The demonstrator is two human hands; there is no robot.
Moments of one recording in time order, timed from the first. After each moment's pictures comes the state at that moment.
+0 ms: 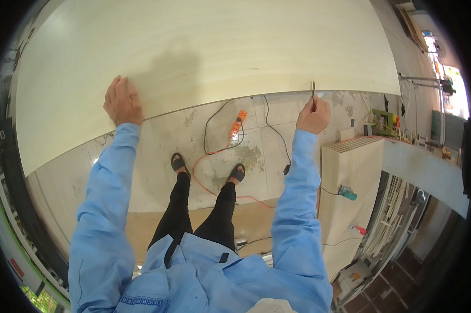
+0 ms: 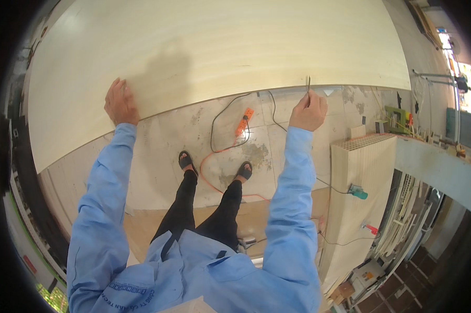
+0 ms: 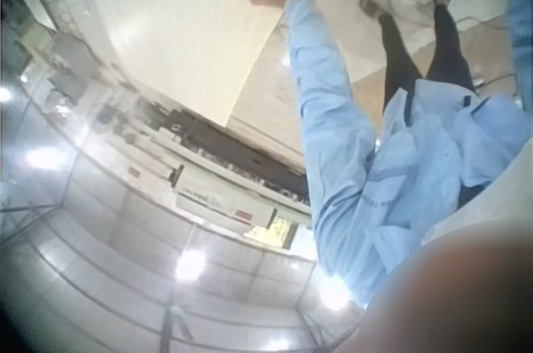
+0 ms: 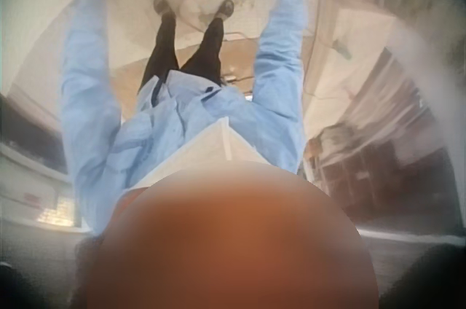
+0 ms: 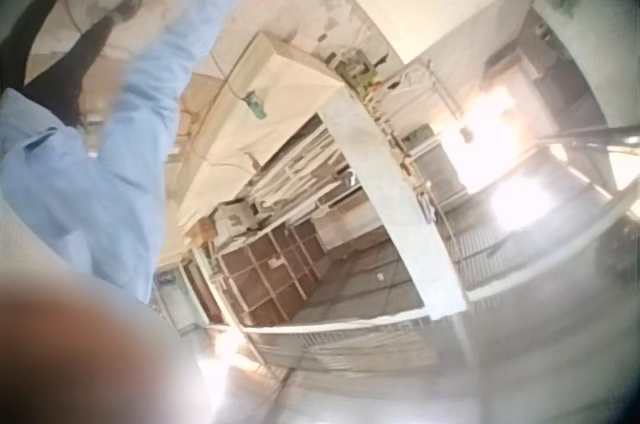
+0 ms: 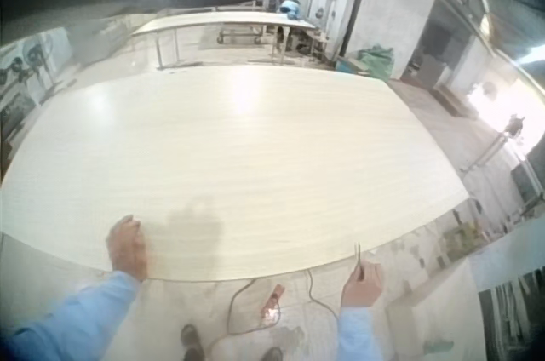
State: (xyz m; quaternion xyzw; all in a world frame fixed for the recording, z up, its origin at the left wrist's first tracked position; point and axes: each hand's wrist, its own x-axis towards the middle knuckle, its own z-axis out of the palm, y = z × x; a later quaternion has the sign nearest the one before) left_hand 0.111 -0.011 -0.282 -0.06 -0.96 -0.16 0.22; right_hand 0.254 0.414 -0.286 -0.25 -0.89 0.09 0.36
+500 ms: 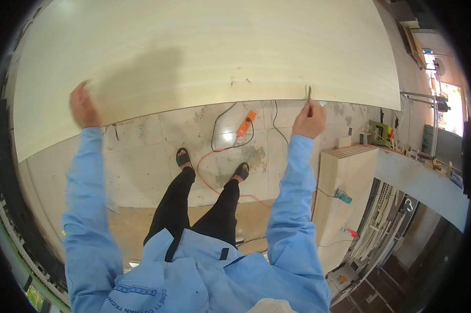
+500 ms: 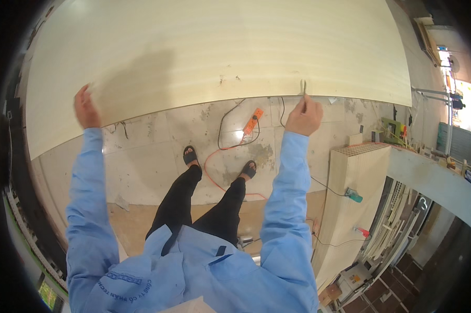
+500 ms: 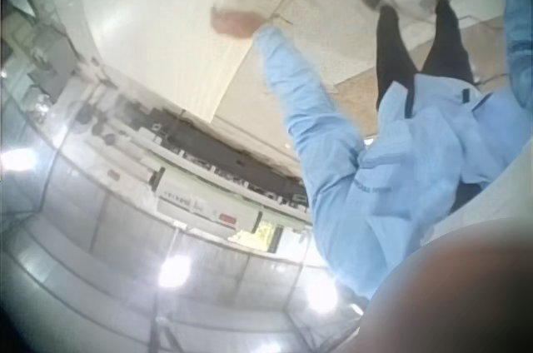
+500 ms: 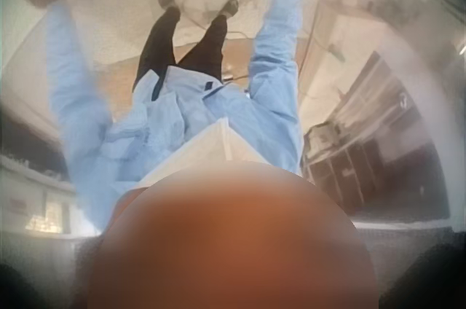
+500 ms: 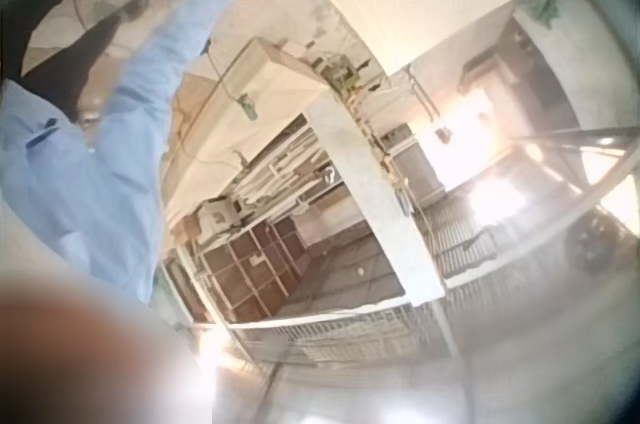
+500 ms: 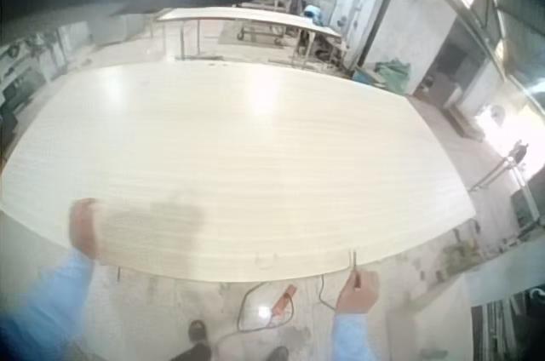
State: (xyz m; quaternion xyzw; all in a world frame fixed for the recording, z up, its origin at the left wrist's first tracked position) left_hand 0.083 -0.221 -0.253 0.02 -0.92 -0.30 0.26; right_hand 0.238 0.295 -0.263 -0.21 -0.91 0.11 0.34
